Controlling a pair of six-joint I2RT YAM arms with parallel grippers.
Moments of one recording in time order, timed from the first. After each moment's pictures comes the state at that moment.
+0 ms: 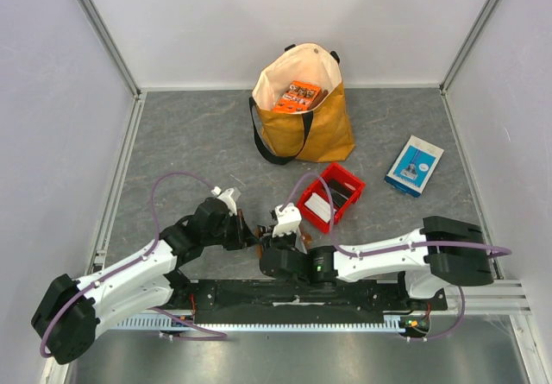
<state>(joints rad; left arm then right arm) -0.72 0.86 0.33 -0.21 0.22 -0.81 1.51 1.55 0.84 0.02 0.85 0.94</state>
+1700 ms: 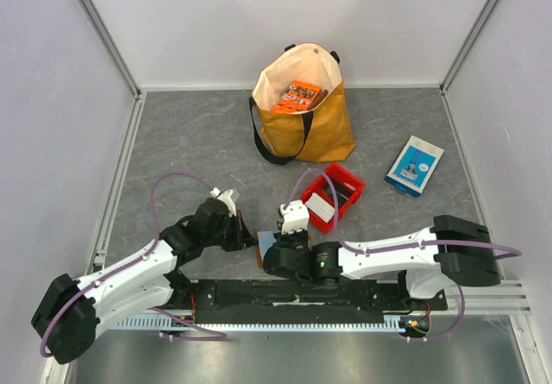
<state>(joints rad) -0.72 0.86 0.33 -0.24 0.20 -0.81 1.49 1.51 0.87 -0.25 0.93 0.94</state>
